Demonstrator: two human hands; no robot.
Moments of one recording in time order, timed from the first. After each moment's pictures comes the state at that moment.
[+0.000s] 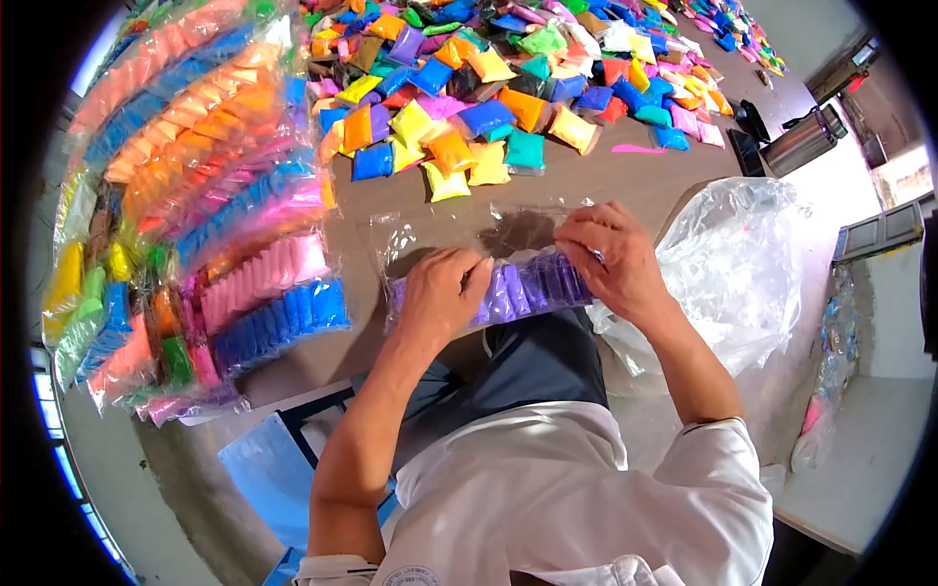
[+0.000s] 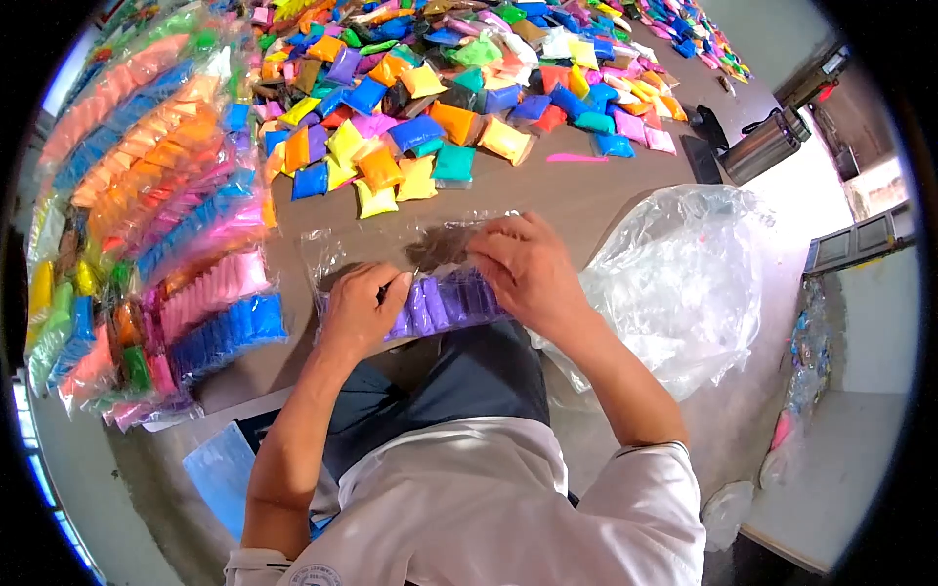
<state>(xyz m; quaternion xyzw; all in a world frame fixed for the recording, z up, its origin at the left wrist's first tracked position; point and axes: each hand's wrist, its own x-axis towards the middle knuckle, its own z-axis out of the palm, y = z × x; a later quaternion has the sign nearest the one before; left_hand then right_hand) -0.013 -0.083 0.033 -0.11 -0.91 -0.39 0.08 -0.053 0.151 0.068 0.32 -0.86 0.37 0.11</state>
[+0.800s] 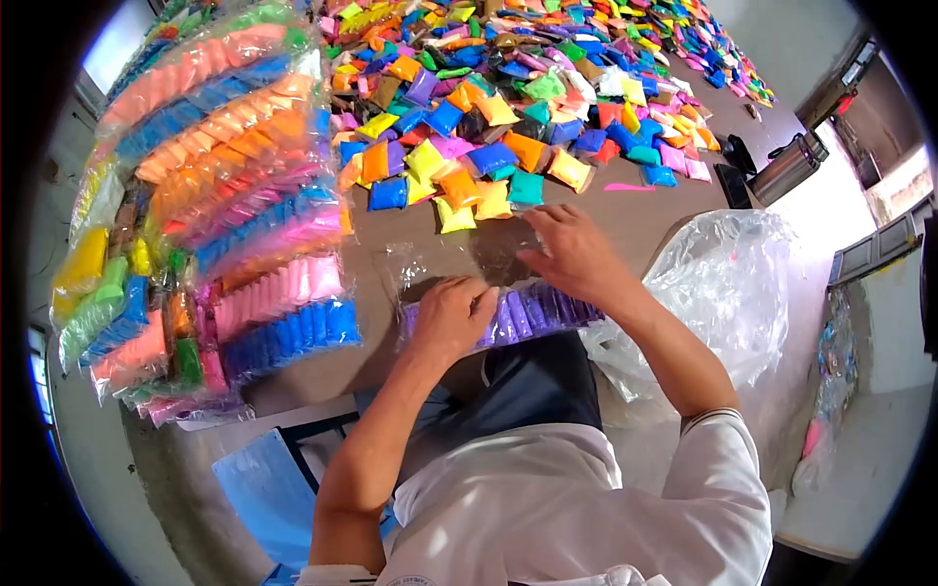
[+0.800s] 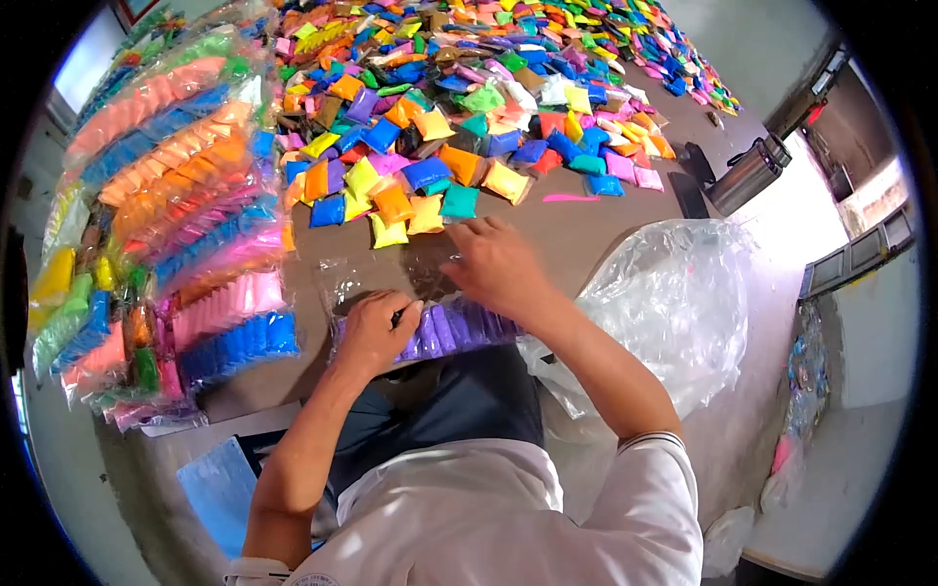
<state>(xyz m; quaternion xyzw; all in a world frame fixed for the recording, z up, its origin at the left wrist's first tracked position) -0.010 -0.079 0.030 -0.11 -0.91 -0.39 0.09 -0.095 0.120 0.055 0.33 -0.90 0.25 0.14</state>
